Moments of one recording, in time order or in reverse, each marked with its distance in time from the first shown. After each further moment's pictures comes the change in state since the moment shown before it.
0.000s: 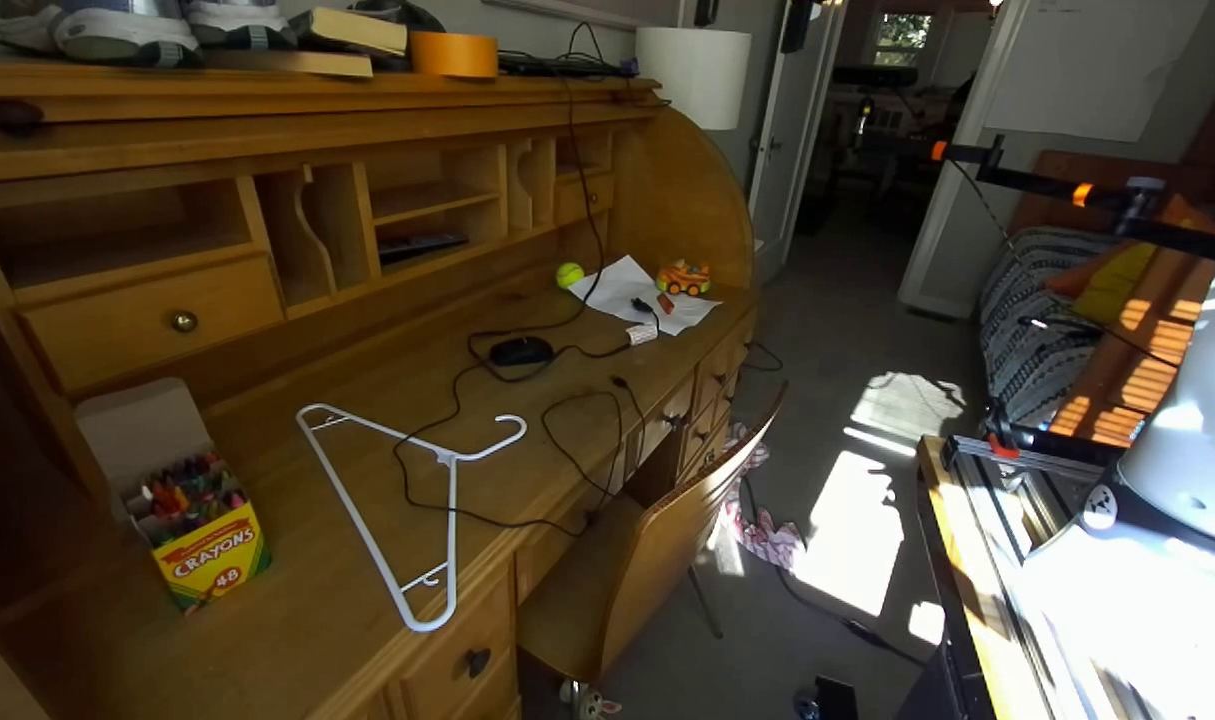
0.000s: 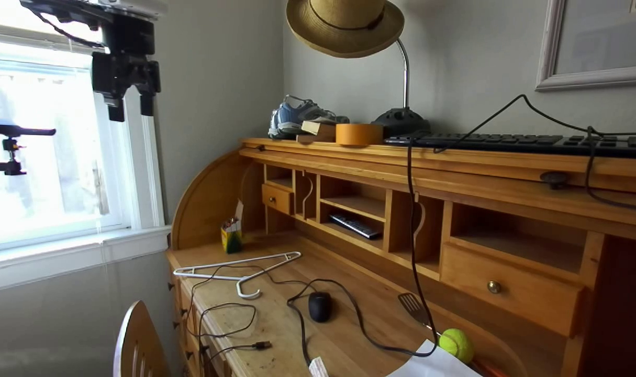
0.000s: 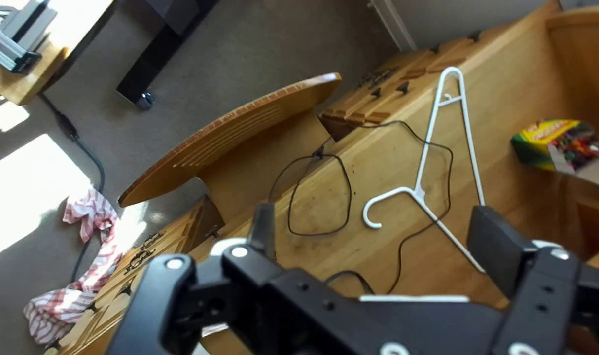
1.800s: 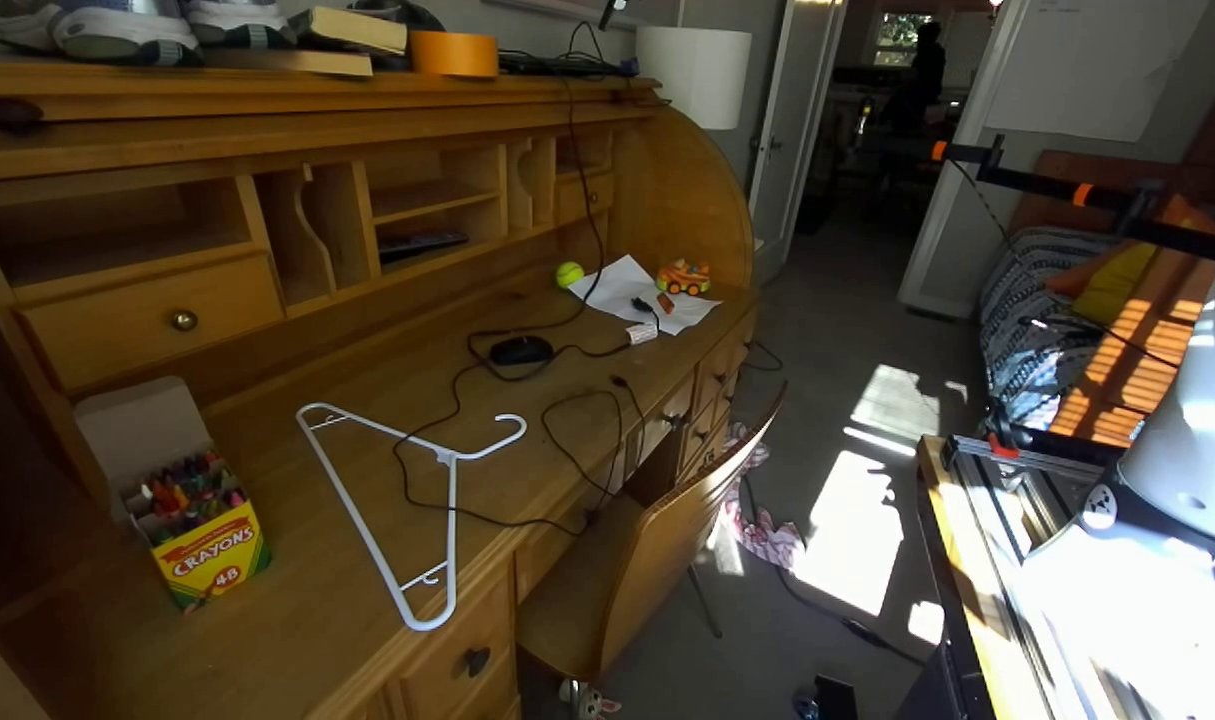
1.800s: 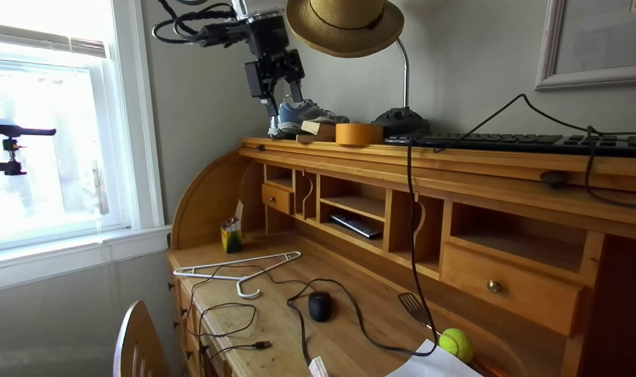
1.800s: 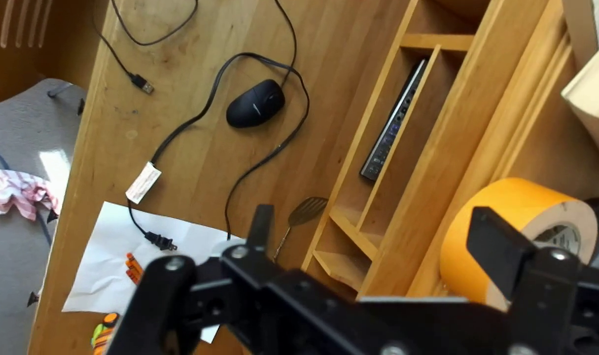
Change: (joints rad) arm -0.002 0.537 -0.136 0.545 0.027 0.365 0.400
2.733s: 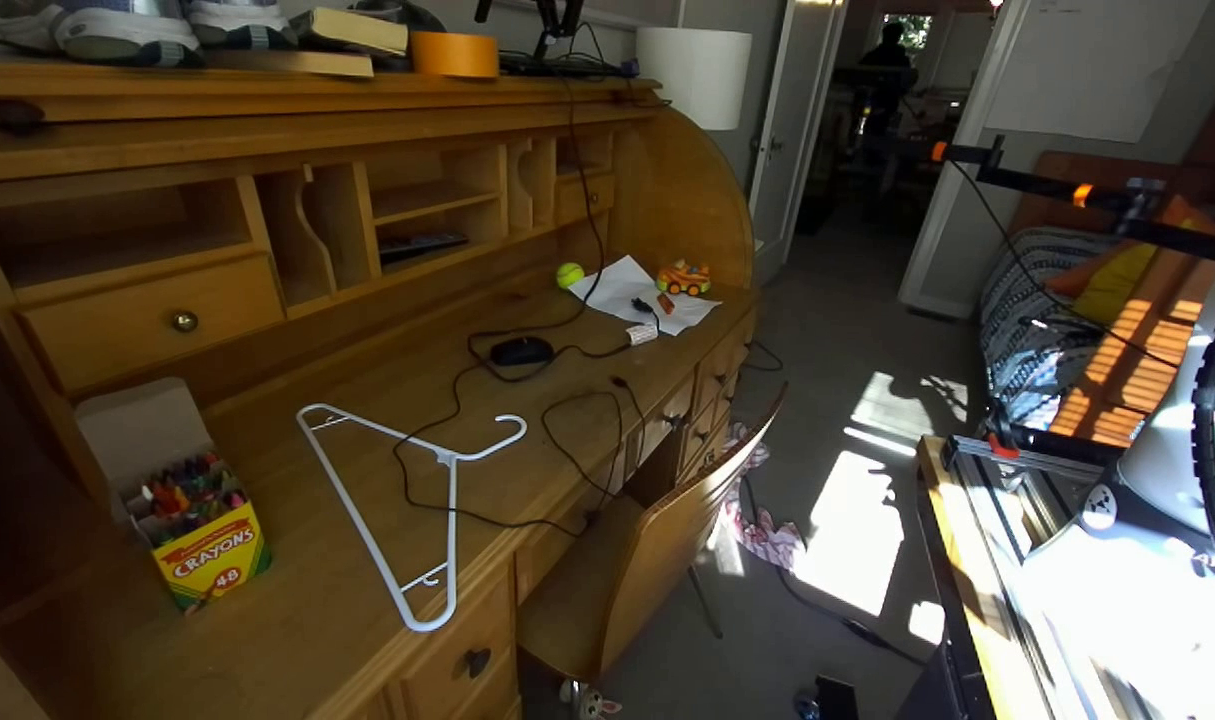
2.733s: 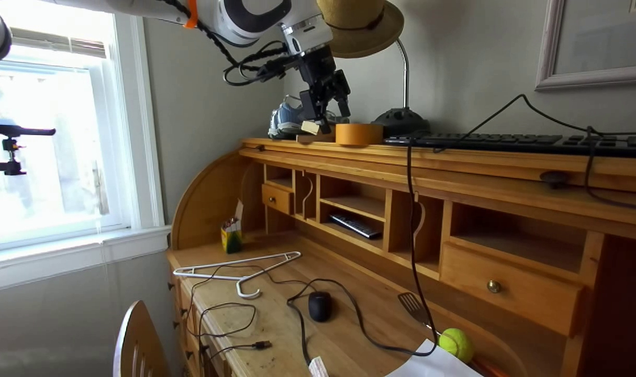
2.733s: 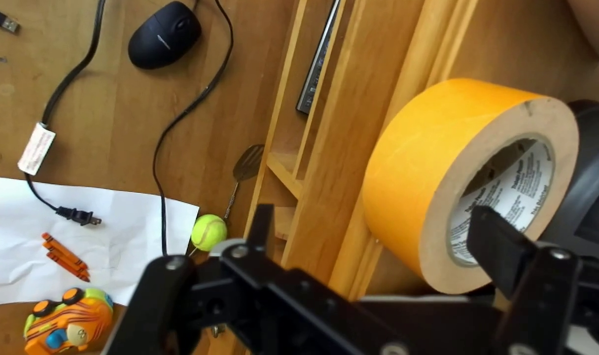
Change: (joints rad) arm -0.004 0.358 -0.035 0.389 -0.001 0.084 0.120
